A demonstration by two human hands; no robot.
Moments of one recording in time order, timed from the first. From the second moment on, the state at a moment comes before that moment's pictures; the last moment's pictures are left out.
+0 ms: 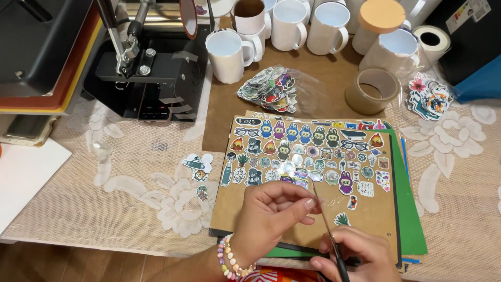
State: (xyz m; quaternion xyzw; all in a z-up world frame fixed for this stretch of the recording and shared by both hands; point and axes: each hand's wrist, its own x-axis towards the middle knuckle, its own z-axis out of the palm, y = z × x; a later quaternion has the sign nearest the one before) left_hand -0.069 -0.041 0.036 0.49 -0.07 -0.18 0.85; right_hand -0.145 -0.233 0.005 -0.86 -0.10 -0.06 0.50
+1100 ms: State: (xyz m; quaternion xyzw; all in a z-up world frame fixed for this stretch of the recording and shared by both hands) left_hand -0.052 -0.031 0.040 0.75 -0.35 0.26 0.50; right_hand -0.147 -0.227 -0.001 -0.99 0.01 -0.16 0.01
